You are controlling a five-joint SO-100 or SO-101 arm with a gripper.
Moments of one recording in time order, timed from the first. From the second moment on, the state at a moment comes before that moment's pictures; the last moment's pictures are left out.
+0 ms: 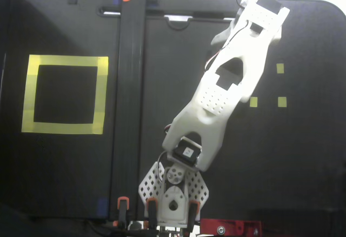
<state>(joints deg) 26.2 54.8 69.6 70.4 -116.2</state>
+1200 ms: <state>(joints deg) 25.5 55.2 74.0 67.2 -116.6</state>
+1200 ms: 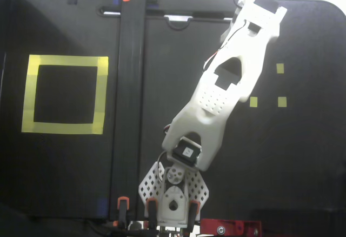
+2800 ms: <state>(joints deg) 22.0 86.1 76.4 92.6 -111.8</state>
